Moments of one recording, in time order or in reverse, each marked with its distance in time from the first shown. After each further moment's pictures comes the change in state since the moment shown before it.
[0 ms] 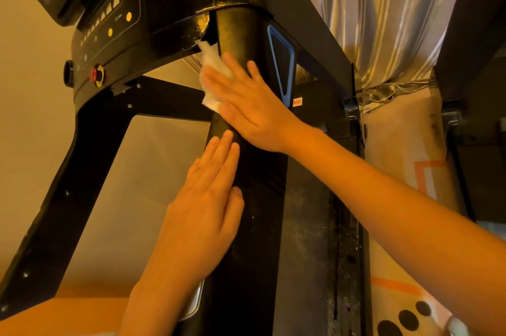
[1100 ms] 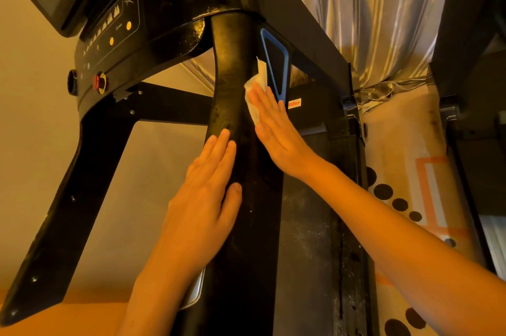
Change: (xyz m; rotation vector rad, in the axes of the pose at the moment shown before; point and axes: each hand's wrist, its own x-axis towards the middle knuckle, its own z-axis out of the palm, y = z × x) left_hand 0.000 0.000 -0.003 -0.035 -0.015 -0.002; right_hand -0.070 0.014 0.029 0.342 0.139 0.249
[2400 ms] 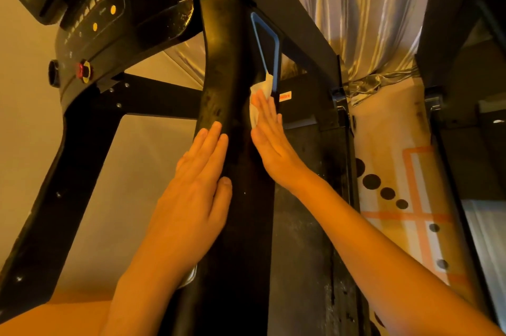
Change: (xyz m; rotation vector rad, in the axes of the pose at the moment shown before) left_hand -0.016 -0.001 -0.001 -0.008 -0.032 0.002; right_hand -0.040 -0.014 0.025 0.129 0.056 0.184
